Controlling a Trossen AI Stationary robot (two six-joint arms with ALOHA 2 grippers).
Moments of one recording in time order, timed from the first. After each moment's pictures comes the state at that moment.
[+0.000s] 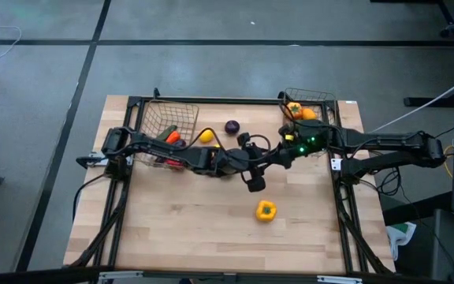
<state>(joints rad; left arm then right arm) -0.11 1.94 1.56 0.01 -0.50 0.02 -0.12 1.03 0.78 -0.16 -0.30 0.83</state>
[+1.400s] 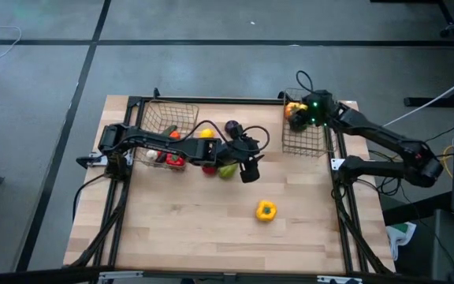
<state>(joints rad) -0.05 1.89 1.56 -0.21 -0.50 -0.03 -0.76 1.03 0.73 -0.47 0.14 0.26</state>
